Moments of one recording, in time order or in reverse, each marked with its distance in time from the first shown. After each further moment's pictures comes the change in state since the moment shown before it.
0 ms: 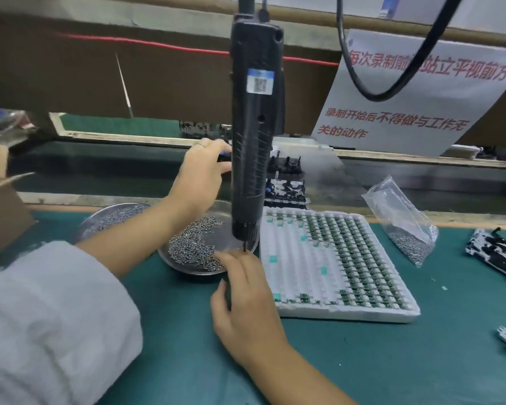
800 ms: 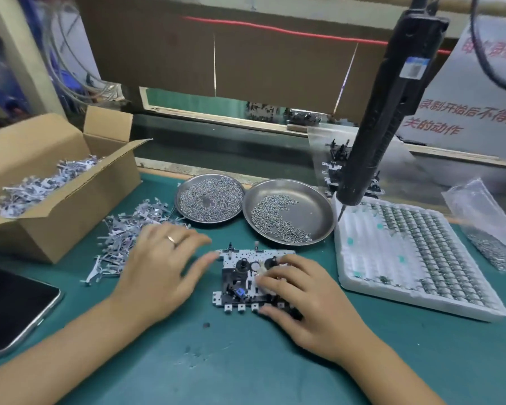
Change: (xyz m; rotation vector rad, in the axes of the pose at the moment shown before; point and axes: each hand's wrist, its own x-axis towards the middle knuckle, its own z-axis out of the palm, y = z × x) left_hand -0.187 -0.091 -0.132 0.508 -0.097 0.242; right_hand -0.016 -0.017 -0.006 -0.127 -0.419 -0.407
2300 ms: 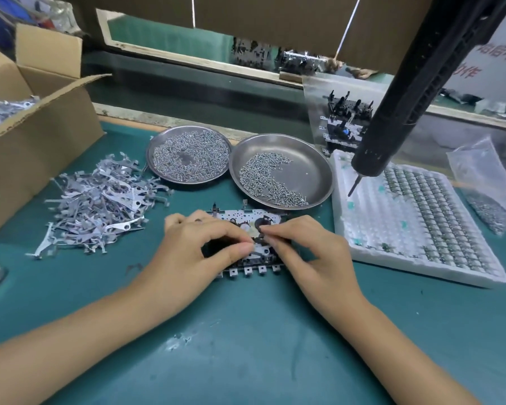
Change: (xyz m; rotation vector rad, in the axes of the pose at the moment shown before) left_hand 0.013 0.050 0.019 -0.700 -0.207 -0.281; right_hand 0.007 0.002 0.009 0.460 0.278 0.318
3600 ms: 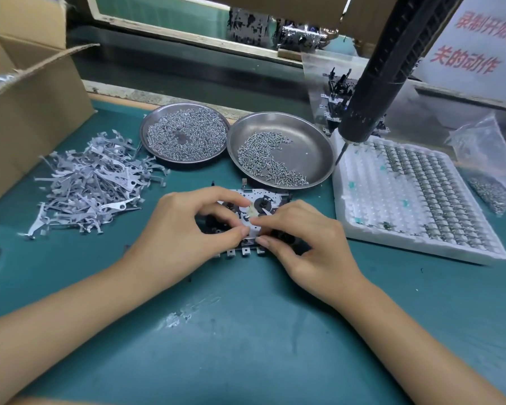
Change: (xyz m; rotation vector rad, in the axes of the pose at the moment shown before) left_hand 0.000 0.000 -0.004 -0.154 -0.019 -0.100; right_hand -0.003 -0.005 0.000 -0.101 -0.121 -0.107
